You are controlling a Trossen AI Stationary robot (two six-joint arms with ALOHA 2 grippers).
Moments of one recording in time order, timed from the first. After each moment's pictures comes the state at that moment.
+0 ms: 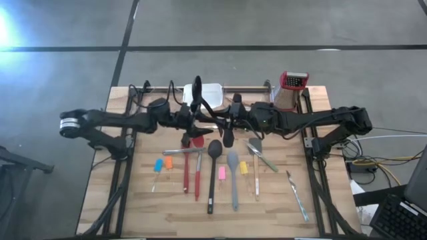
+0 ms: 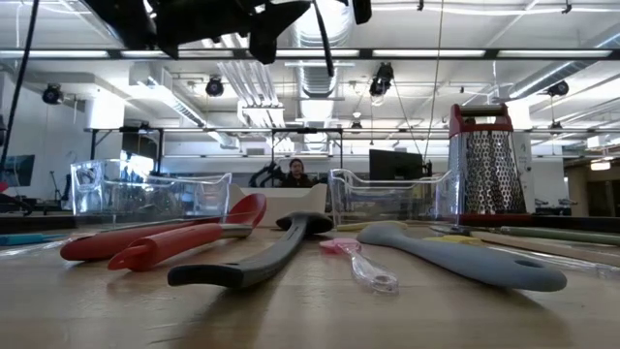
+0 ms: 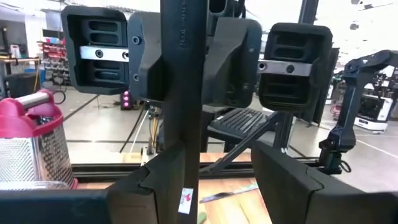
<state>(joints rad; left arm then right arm) 0.21 1.31 0.76 0.73 0.41 -0.14 0.01 1.49 1.22 0.18 0.23 0.10</state>
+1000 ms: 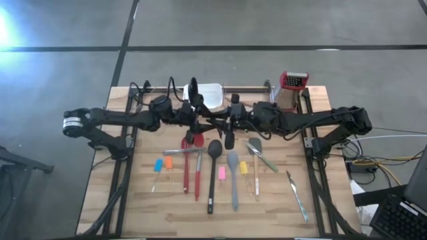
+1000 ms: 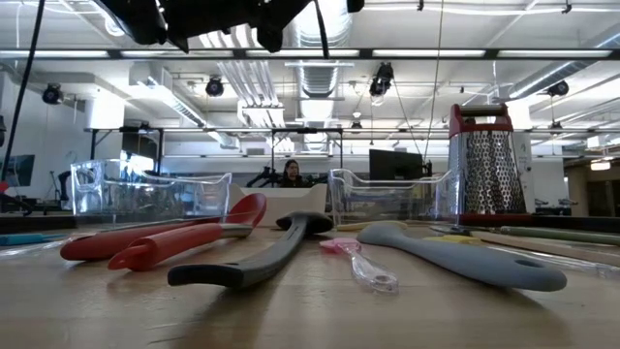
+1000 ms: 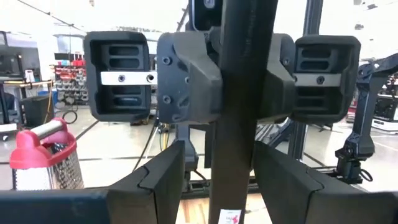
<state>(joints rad) 0.22 1.34 0.83 0.75 0.40 -0.09 0.01 1.49 1.22 0.27 0.16 0.07</state>
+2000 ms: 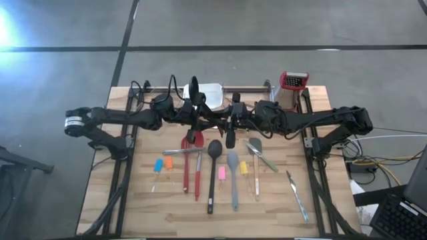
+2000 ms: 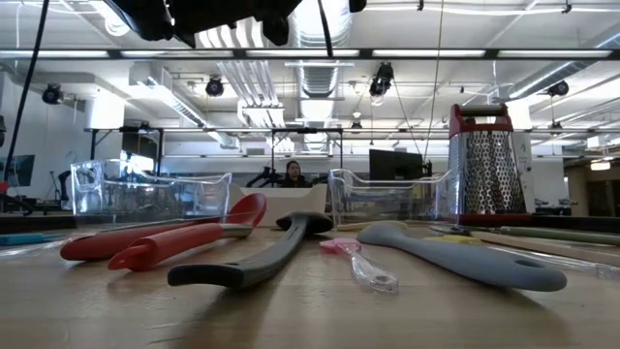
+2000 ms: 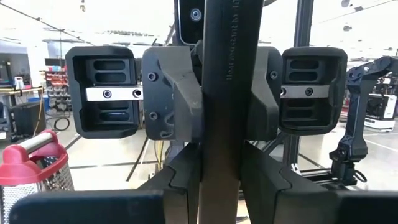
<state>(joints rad) 0.21 1.37 0.88 0.74 0.43 -0.08 0.00 1.49 1.22 0.26 0.15 0.07</state>
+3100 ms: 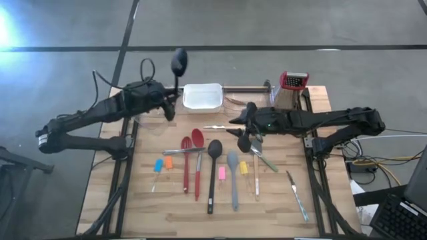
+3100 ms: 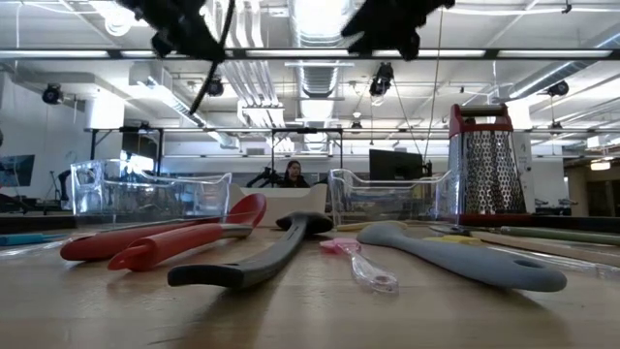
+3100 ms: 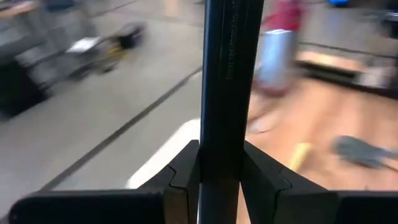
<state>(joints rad) 0.39 0.89 0.94 -0.38 -0.31 -0.03 0.00 1.33 1.09 -0.26 0.22 0.27</state>
